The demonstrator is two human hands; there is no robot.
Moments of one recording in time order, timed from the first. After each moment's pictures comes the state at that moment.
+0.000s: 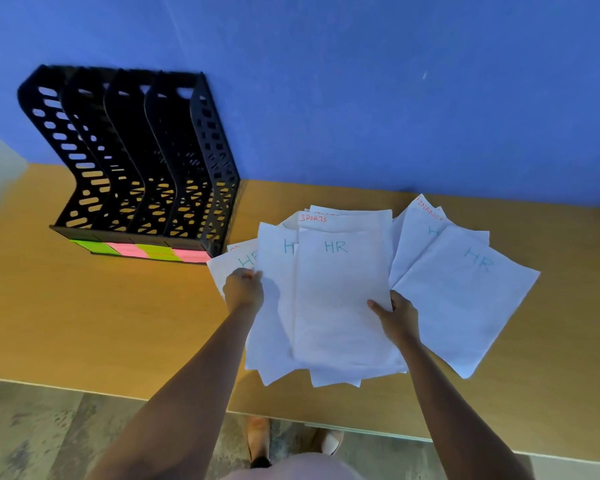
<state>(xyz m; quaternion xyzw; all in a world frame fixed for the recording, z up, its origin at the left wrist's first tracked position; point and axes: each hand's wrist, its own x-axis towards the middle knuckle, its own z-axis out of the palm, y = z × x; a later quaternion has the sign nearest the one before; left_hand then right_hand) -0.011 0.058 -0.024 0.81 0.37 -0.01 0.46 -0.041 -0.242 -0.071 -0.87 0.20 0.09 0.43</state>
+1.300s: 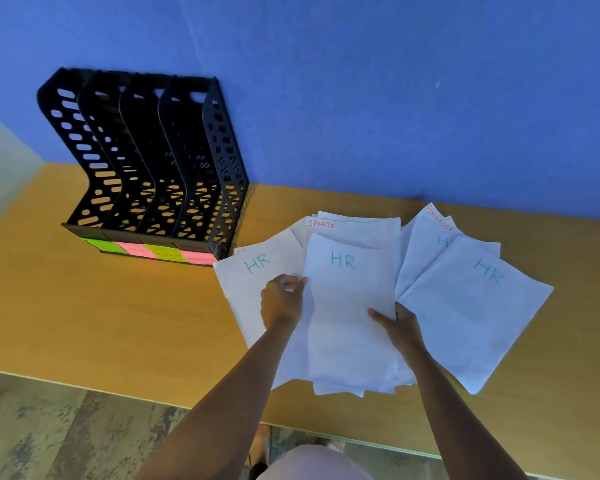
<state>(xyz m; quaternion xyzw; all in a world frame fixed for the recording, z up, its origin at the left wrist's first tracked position) -0.023 0.001 -0.029 0.81 0.31 0.01 0.49 -0.037 -0.244 -0.079 -0.81 0.23 0.15 0.52</state>
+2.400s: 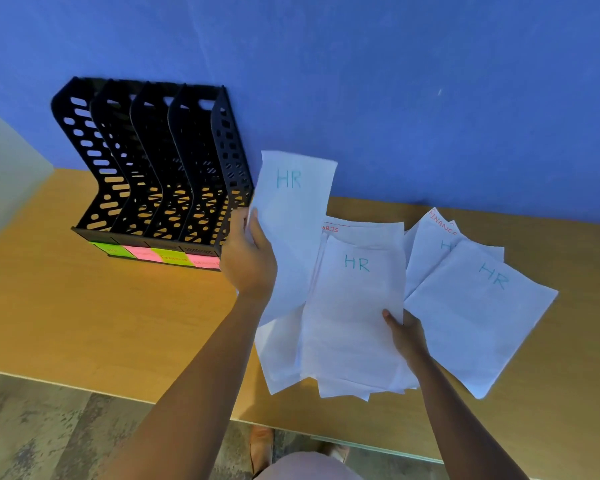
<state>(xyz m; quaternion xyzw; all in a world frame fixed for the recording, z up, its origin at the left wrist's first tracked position) 0.002 0.038 0.091 0.83 0.21 0.35 0.38 -0.039 -0.239 -0.076 -0.81 0.26 0.14 0.51</state>
